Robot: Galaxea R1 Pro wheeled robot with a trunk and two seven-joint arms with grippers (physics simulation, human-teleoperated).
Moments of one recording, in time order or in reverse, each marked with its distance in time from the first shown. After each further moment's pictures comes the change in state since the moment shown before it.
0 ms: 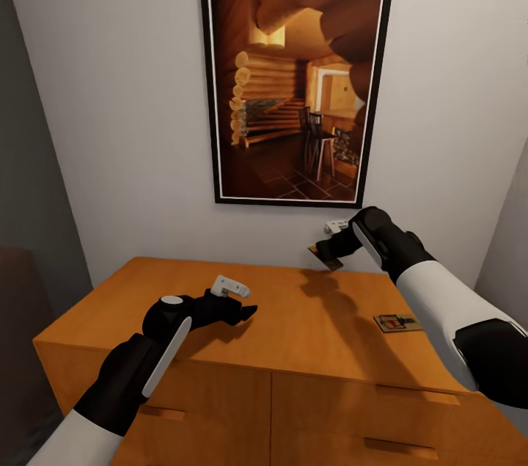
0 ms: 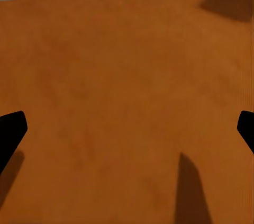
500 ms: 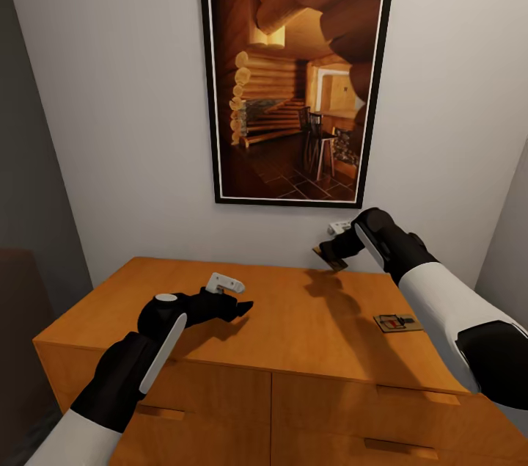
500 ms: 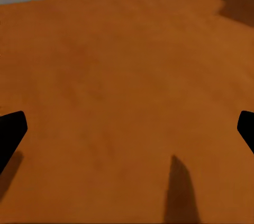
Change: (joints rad) left arm 0.000 -0.002 0.047 0.000 0.001 0.007 -0.006; right arm 0.008 -0.011 -0.006 -0.004 0.002 0.000 -0.032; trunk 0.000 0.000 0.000
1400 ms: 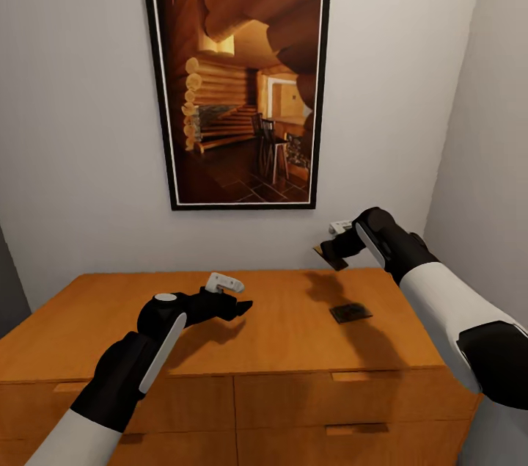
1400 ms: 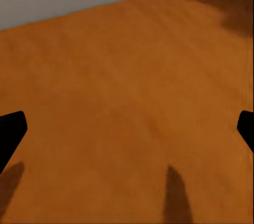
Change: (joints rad) left arm 0.000 -0.002 0.004 0.000 -0.001 -0.001 0.000; right arm 0.001 -0.004 -0.002 -0.005 -0.001 0.000 0.000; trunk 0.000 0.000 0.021
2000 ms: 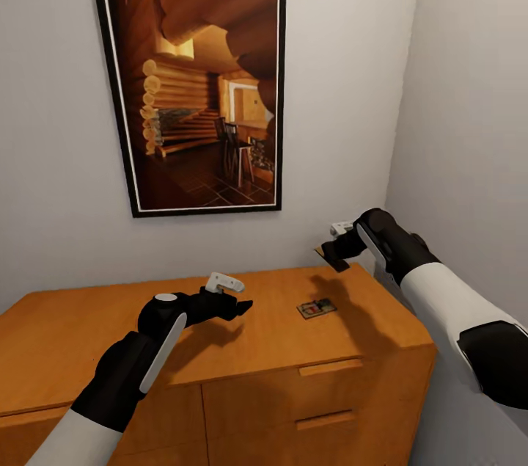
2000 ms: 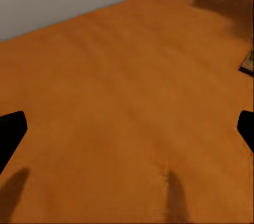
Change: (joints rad) left arm 0.000 -0.002 0.000 0.001 0.000 -0.002 0.004; right arm 0.000 -0.004 0.000 0.011 -0.001 0.000 0.000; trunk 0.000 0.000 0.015
